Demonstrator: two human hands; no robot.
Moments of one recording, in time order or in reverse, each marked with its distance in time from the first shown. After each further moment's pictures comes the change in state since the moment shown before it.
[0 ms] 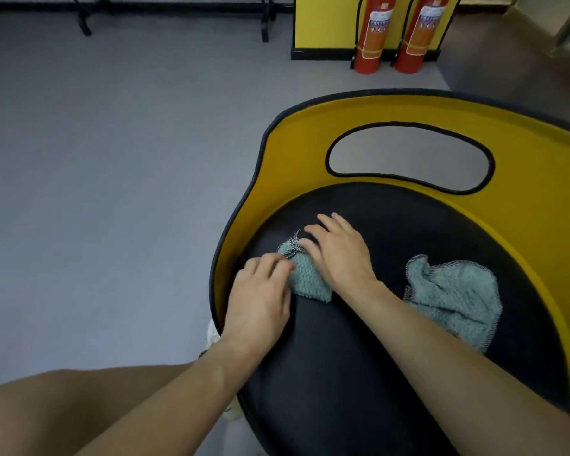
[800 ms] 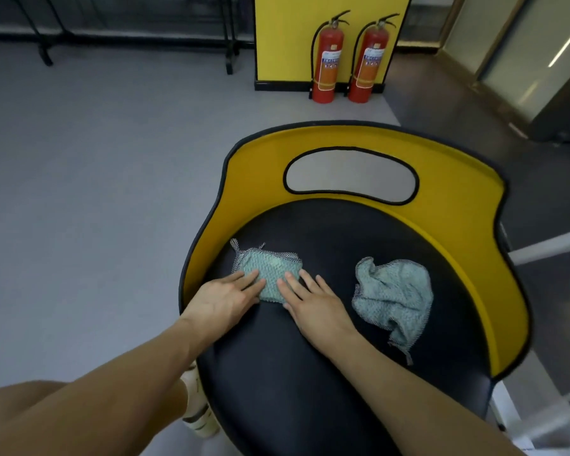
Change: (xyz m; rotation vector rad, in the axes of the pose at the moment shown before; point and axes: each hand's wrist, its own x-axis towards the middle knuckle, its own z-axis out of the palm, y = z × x) left_hand 0.016 -0.039 0.006 0.413 -0.350 0.368; right_hand -0.093 0.016 0.019 -0.250 -0.137 -0.189
